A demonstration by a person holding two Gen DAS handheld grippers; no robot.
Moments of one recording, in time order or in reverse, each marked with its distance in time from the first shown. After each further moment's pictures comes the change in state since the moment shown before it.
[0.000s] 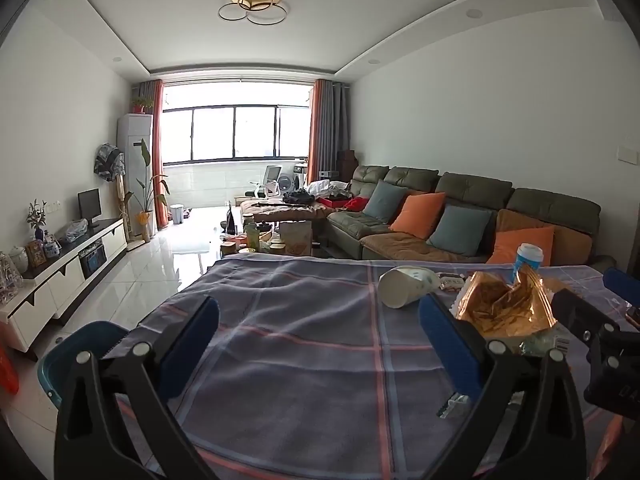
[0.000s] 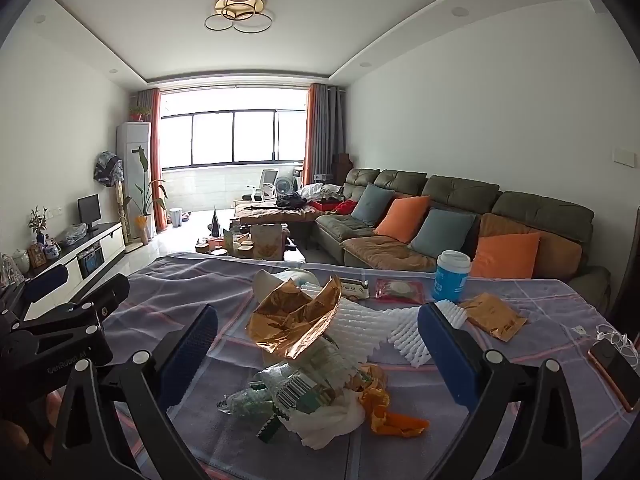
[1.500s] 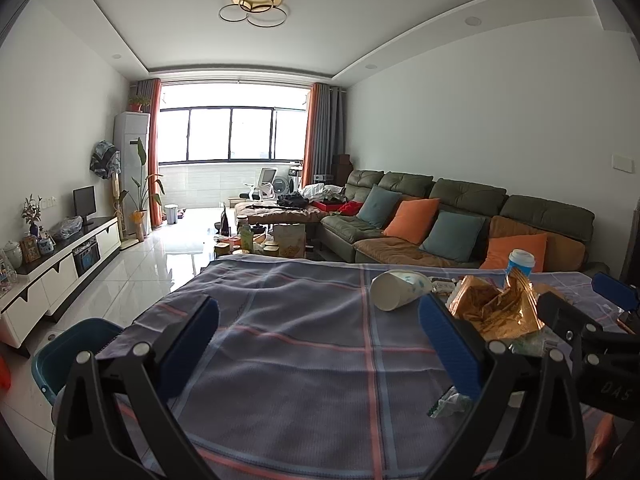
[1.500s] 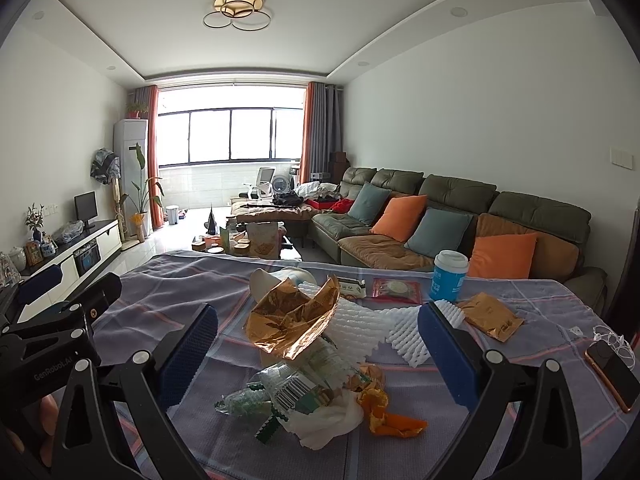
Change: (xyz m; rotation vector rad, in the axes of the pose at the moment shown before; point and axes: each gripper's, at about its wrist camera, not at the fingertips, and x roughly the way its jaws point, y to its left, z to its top) left arm -0.003 -0.003 0.001 -0.013 -0.008 -0.021; right arm 0.003 0.002 0.001 -0.002 0.009 -0.014
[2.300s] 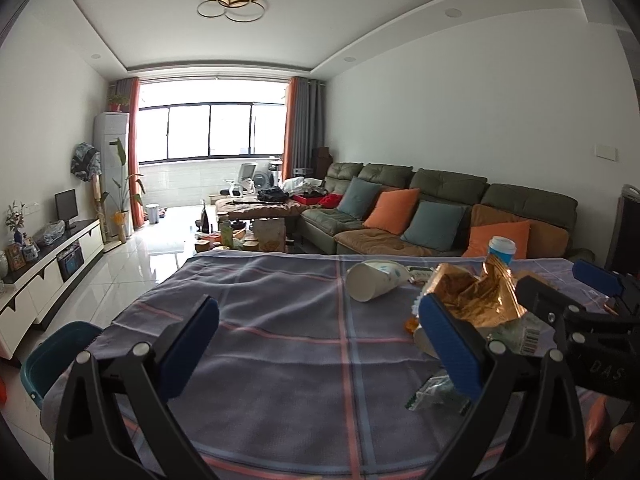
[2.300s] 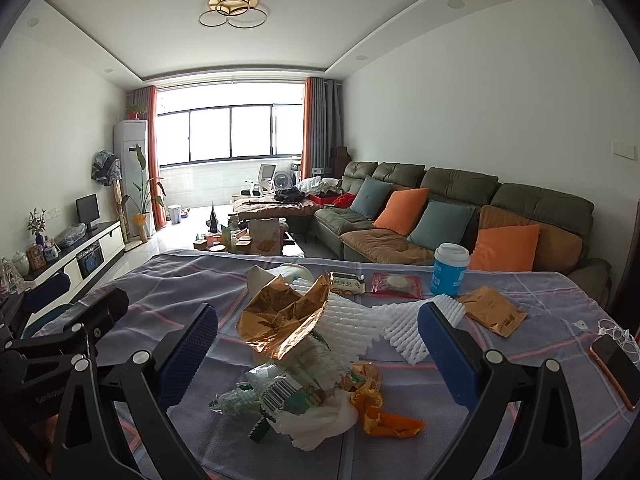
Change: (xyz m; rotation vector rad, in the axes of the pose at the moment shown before) left arm 0.003 -0.015 -0.006 0.033 0.030 -0.086; right arm 0.008 -0.009 -0.001 0.027 0.023 0.015
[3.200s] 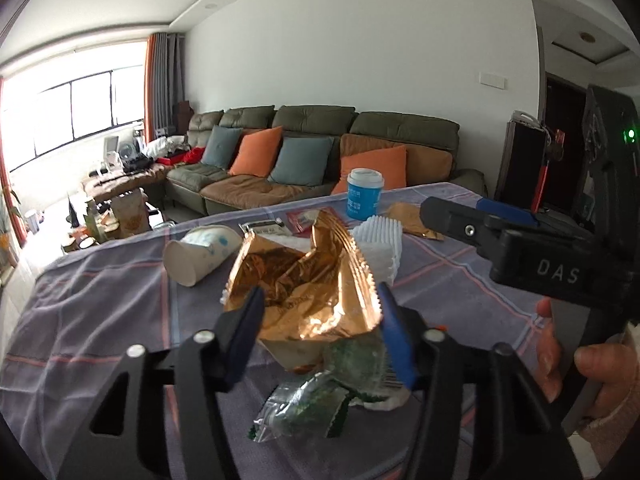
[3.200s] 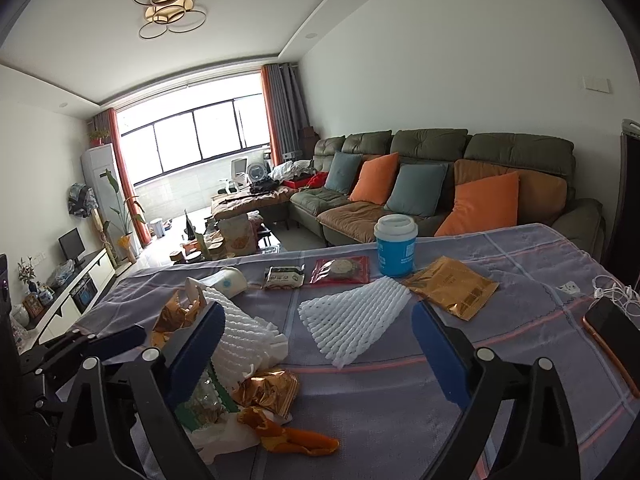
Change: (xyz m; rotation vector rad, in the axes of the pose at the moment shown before) left arm 0.078 -0.084 0.001 0.188 0.231 -0.485; right arm 0.027 -0.093 0.010 0.178 0.081 -0.021
